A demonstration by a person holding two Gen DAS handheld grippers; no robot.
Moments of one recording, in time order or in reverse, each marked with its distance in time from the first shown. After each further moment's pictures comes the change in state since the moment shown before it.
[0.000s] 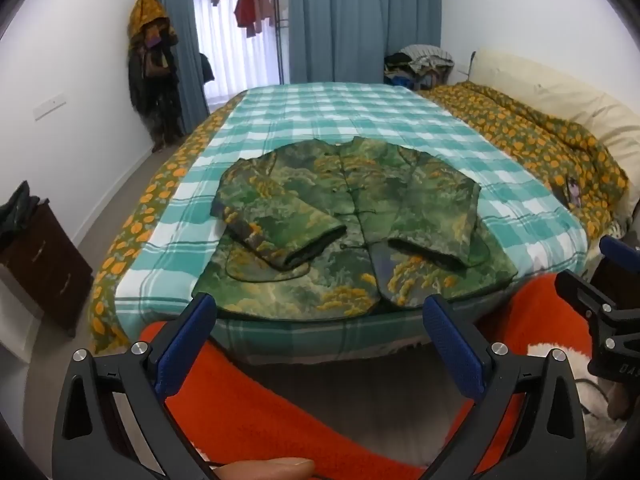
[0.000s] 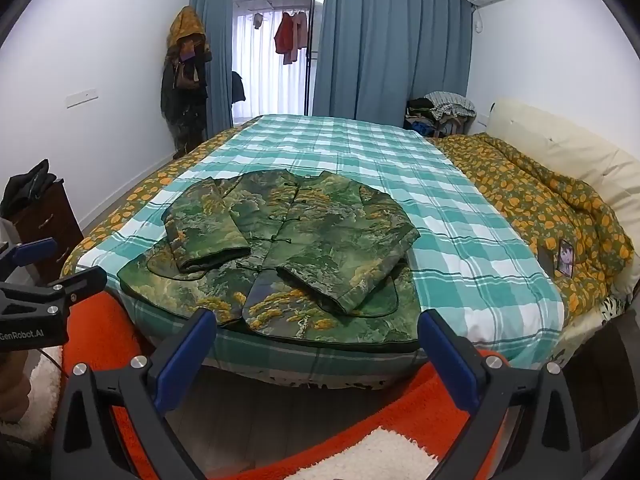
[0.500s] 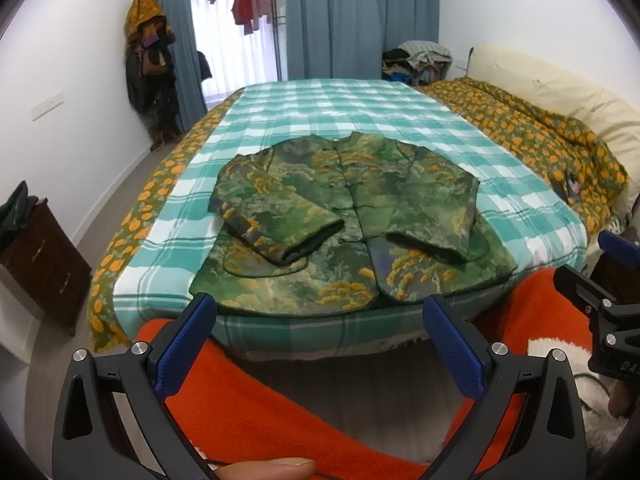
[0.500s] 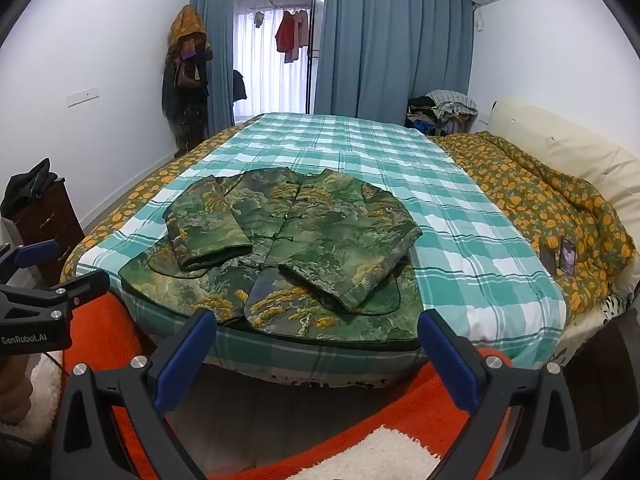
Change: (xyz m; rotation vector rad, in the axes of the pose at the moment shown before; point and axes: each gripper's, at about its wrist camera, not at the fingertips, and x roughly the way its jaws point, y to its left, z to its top) left arm -0.001 0.002 -0.007 0.011 0.006 -0.007; right arm 0.001 0.006 -0.003 -0.021 -0.002 0.005
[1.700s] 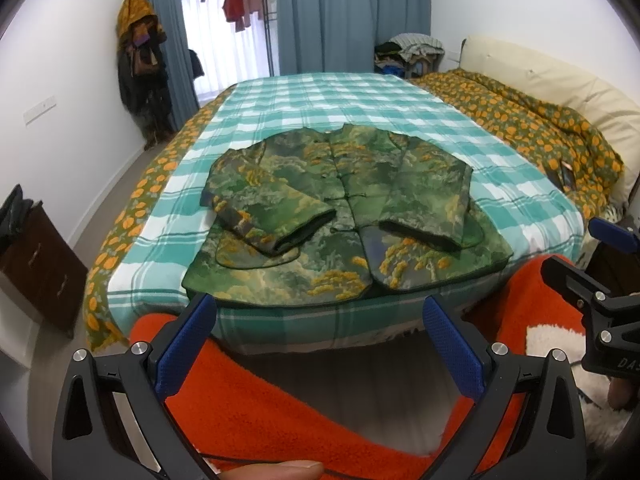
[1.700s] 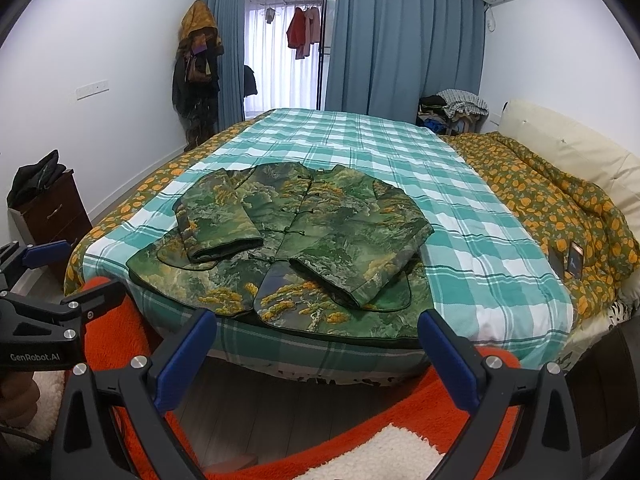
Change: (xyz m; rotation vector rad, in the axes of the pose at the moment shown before) left arm 0.003 -0.015 -0.006 0.027 0.027 -0.008; right arm 0.003 0.006 -0.006 -0.018 0.010 0.033
